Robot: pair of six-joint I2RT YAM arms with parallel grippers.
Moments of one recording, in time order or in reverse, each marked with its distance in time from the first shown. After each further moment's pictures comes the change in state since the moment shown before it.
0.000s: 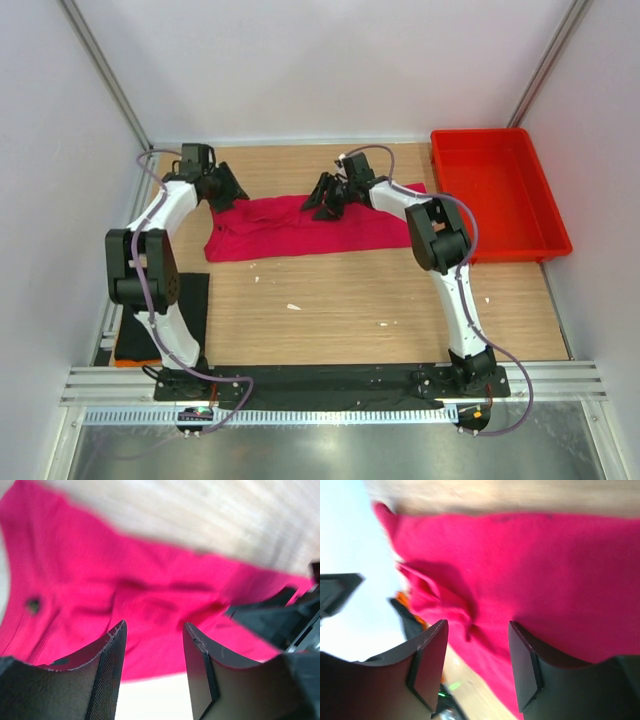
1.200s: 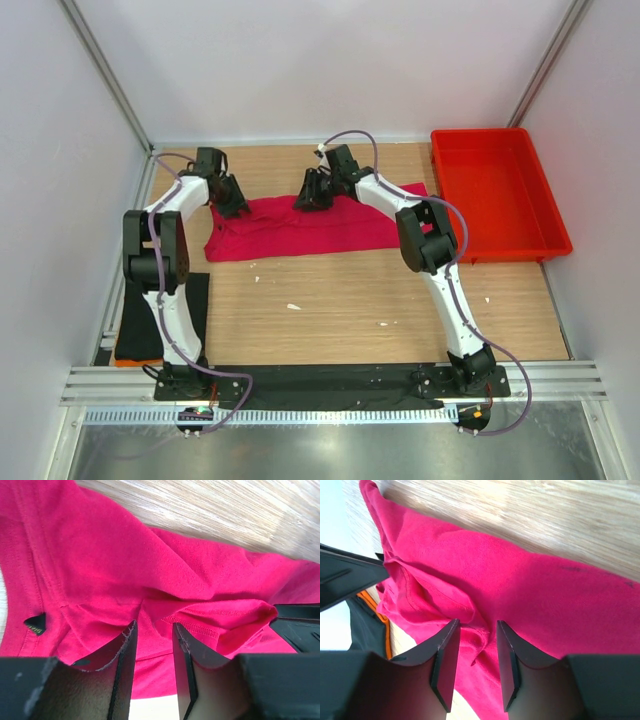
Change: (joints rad) left arm -0.023 0.132 0.036 -0.066 -0.046 0.078; right arm 0.064 0.086 0.243 -0.174 0.087 -0.290
